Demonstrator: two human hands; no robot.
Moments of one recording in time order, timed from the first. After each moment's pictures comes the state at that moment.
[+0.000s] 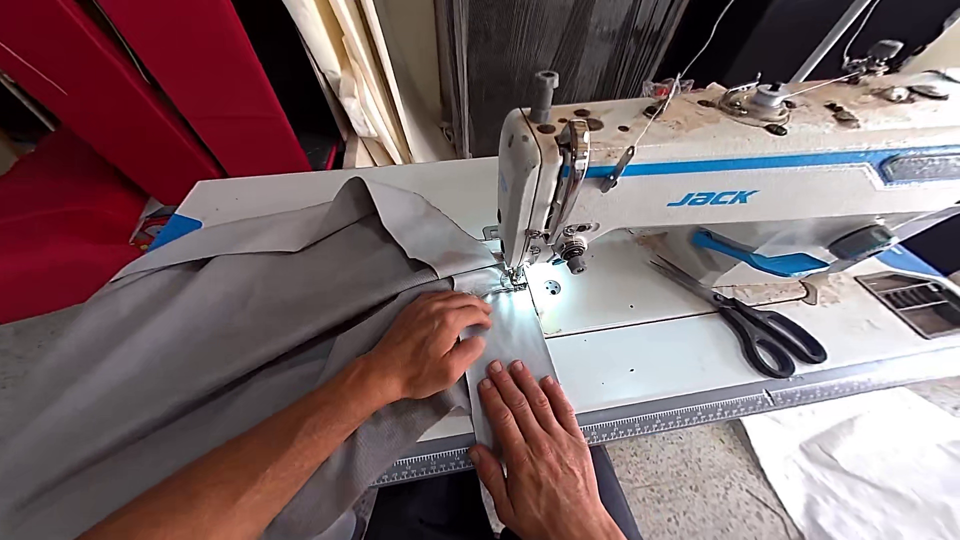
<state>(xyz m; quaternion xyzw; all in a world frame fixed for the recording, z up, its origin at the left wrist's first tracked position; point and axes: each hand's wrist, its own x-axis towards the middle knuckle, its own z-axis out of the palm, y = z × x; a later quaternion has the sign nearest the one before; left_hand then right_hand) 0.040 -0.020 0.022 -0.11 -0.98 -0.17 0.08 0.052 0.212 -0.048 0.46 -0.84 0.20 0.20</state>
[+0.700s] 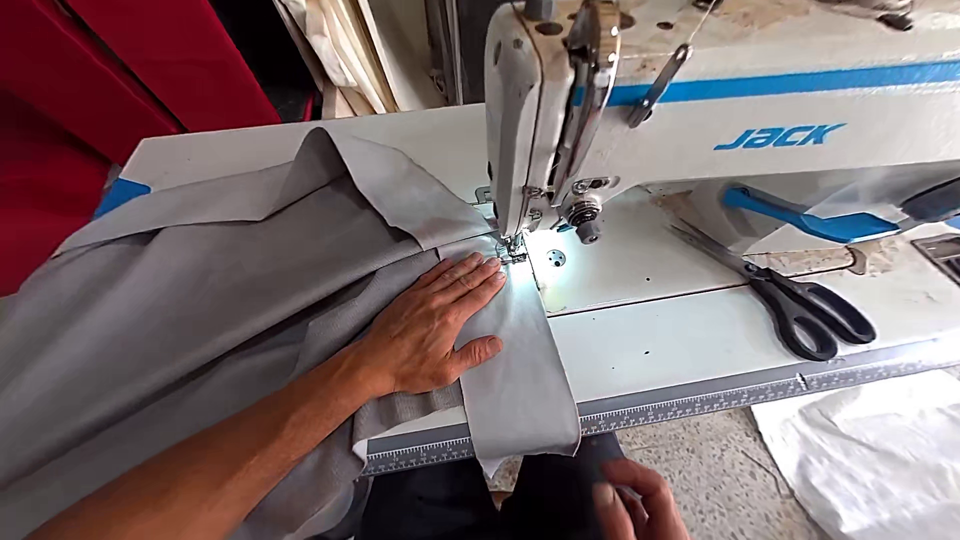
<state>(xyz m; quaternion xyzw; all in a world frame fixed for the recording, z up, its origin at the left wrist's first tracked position) 0.037 -0.018 -0.003 -0.14 -0.98 -0.10 0.06 0.108 0.296 -0.050 0.10 -0.81 0.58 -0.02</state>
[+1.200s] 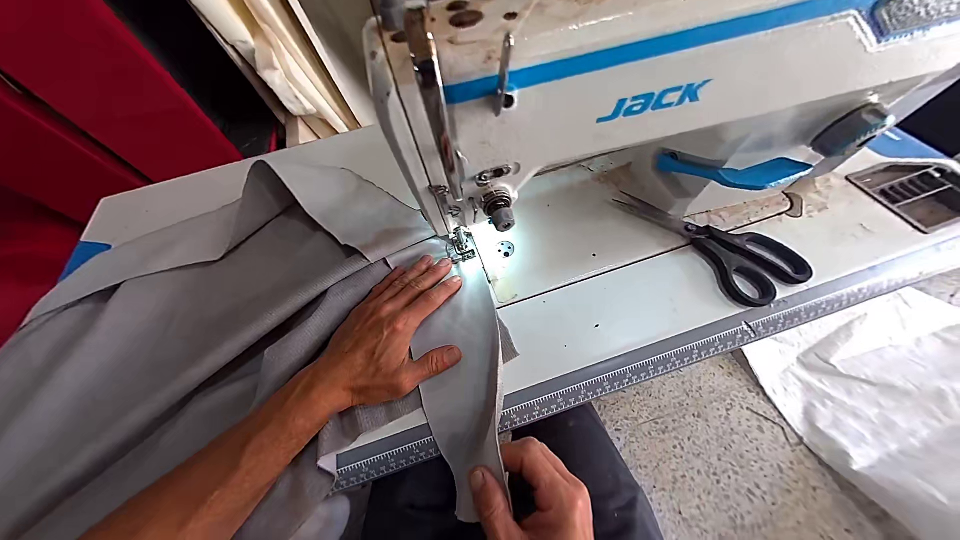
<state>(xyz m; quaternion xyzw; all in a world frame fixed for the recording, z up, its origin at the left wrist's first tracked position) 0.036 -0.016 -0.001 -0.15 -0.98 -0.11 0.07 0.112 0.249 -0.031 0.16 -0.76 0.63 -0.05</state>
